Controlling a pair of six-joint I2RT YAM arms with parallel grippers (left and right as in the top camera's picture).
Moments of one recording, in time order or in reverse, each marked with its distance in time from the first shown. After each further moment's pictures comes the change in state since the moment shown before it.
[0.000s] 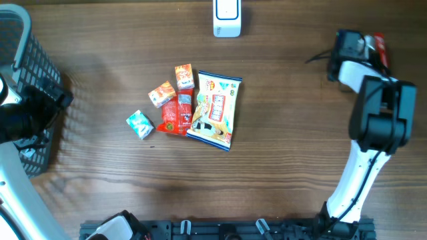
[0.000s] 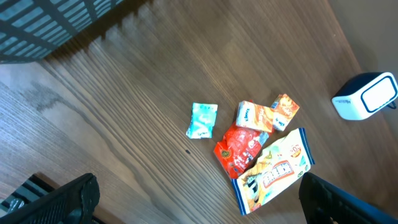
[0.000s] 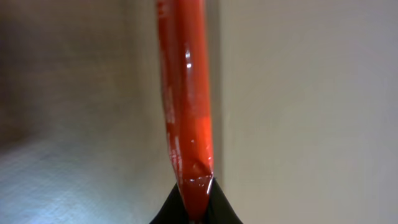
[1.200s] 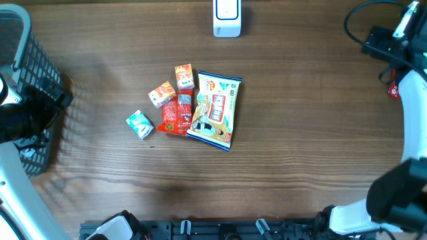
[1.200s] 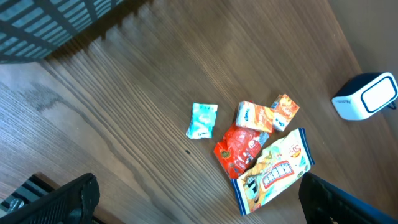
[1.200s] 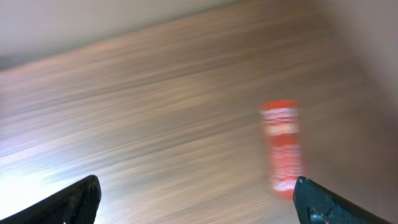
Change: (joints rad) left arm 0.001 0.000 0.000 0.000 0.000 0.000; right arm -0.124 -0.646 0.004 -0.429 -1.242 0.523
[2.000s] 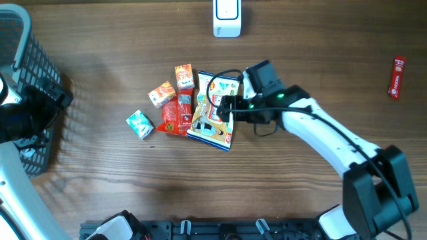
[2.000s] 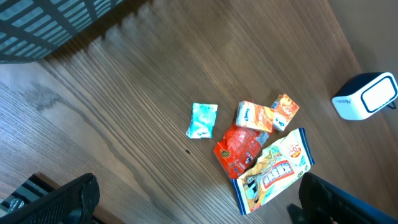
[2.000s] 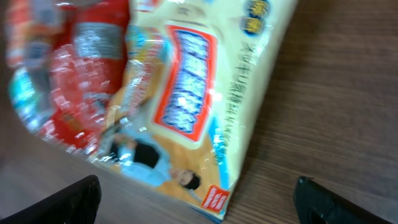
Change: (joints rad) left arm 0.000 0.000 0.000 0.000 0.000 0.000; right arm 0.801 0.024 -0.374 0.047 -0.231 0.491
